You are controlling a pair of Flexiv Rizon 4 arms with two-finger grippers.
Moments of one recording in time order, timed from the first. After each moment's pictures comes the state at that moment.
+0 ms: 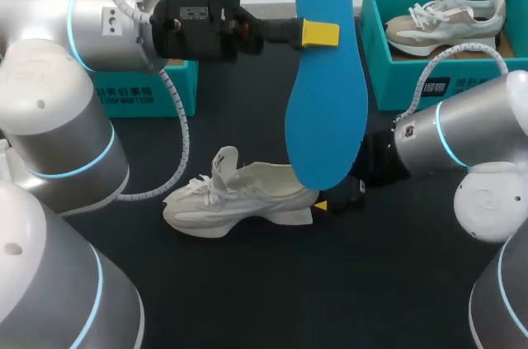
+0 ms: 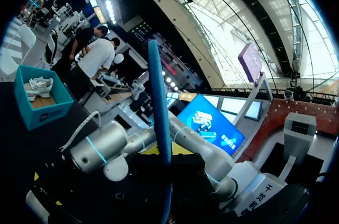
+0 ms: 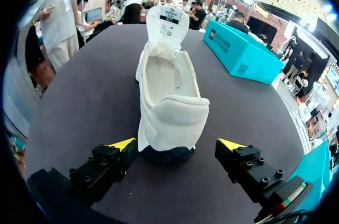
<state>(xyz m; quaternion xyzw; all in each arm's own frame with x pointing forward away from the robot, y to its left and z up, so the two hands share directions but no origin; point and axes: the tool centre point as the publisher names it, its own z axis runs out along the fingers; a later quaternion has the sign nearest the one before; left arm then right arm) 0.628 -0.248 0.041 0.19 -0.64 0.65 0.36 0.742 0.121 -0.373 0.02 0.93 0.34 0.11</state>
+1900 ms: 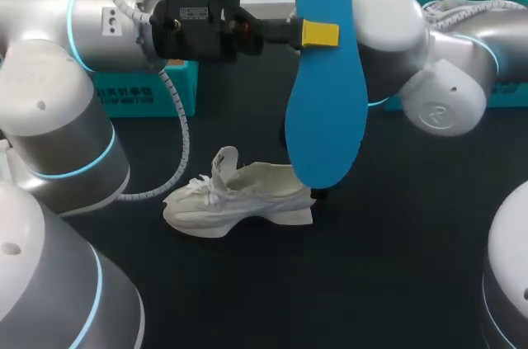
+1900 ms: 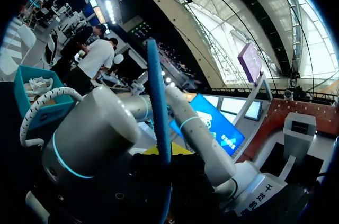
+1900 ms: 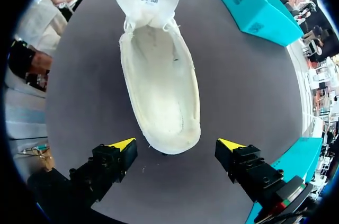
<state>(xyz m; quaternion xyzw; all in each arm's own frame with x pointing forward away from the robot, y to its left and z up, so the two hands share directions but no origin) 0.628 -0.248 0.040 0.19 -0.64 0.65 0.36 0.744 0.125 -0.348 0.06 0.99 0.07 0.06</state>
